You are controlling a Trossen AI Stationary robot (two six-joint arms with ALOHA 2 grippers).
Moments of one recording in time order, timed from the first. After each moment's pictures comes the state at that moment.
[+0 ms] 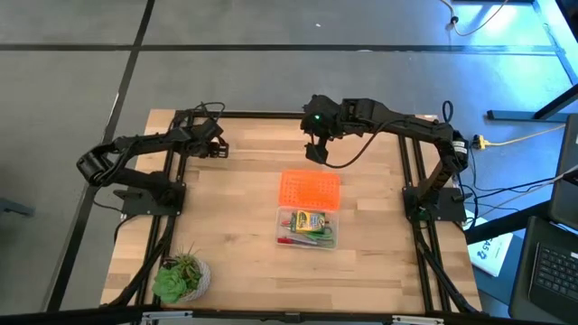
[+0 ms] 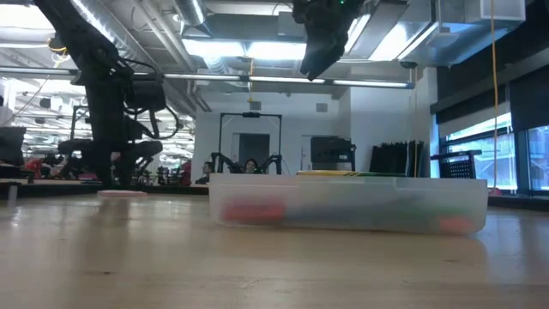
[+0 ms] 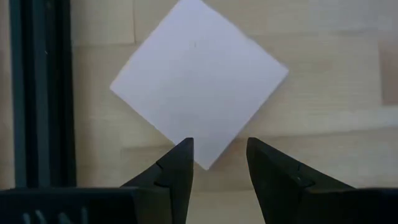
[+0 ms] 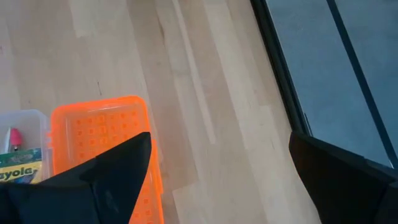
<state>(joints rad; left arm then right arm) 0.82 1.27 0.51 -0.50 -0.26 -0.70 -0.26 1.74 1.77 -1.01 0.16 -0.09</state>
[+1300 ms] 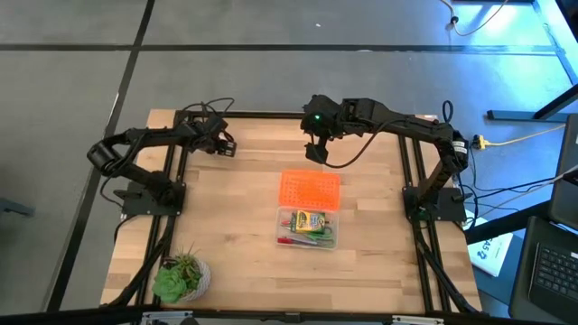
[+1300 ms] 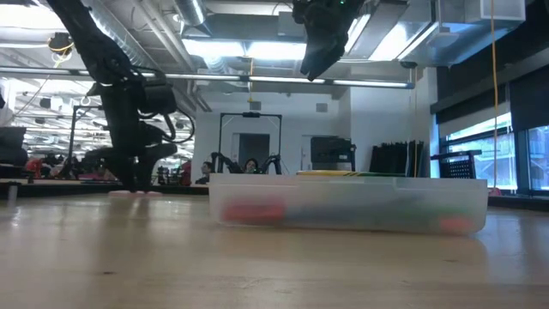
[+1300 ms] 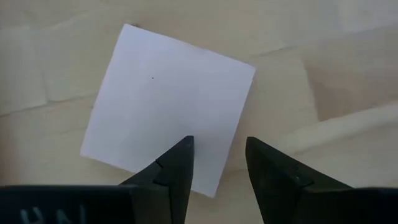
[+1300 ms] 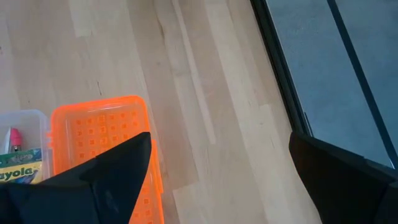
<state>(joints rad) 0.84 1.41 0.56 -0.37 -0.13 -0.51 -0.27 1.74 1.77 -1.01 0.16 -0.09</state>
